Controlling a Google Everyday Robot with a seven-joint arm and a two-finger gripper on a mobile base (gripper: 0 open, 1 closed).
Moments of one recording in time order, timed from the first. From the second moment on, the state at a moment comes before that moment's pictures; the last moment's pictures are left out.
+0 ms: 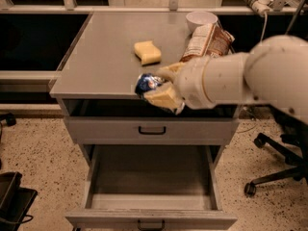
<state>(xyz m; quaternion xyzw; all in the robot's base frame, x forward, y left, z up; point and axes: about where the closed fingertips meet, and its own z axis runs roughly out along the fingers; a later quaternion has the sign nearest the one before) 0.508 -0.018 0.917 -0.51 0.70 0.13 0.48</state>
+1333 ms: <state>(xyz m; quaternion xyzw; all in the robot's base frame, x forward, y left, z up) 0.631 0.142 0.933 -0.65 0.62 0.16 0.41</state>
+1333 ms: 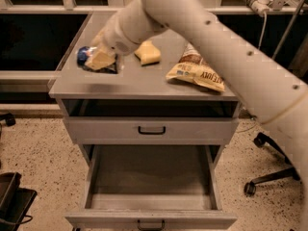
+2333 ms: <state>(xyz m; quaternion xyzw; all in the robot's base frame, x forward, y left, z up) 0.635 0.208 0.909 -0.68 0.59 0.21 0.39</state>
